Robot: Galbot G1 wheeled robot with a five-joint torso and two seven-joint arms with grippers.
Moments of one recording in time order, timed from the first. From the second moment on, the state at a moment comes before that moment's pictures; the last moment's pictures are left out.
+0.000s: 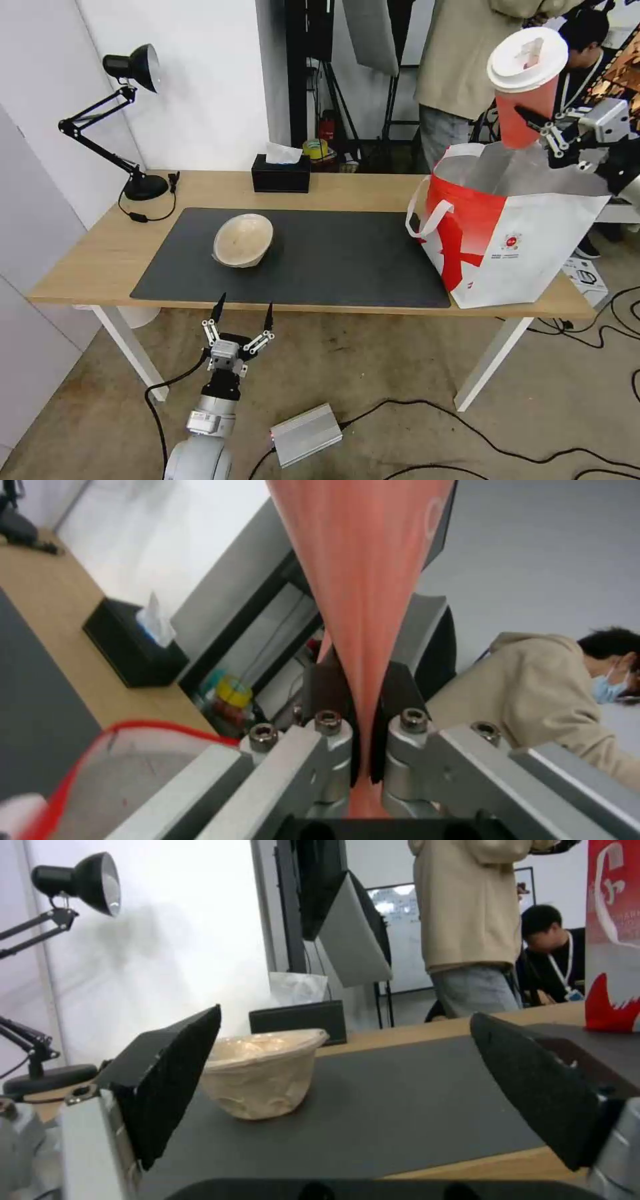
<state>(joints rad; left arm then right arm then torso) 1.49 -1.44 -0.45 -1.83 0.05 -0.55 0.02 -0.87 0.40 0.62 1.83 0.57 0.01 -0.36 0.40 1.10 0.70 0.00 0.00</state>
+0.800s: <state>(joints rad) 1.52 -1.42 -0.47 -1.87 0.03 -0.55 0.02 -0.83 0.32 0.60 1.70 0.43 0.04 -0.44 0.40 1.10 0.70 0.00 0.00</state>
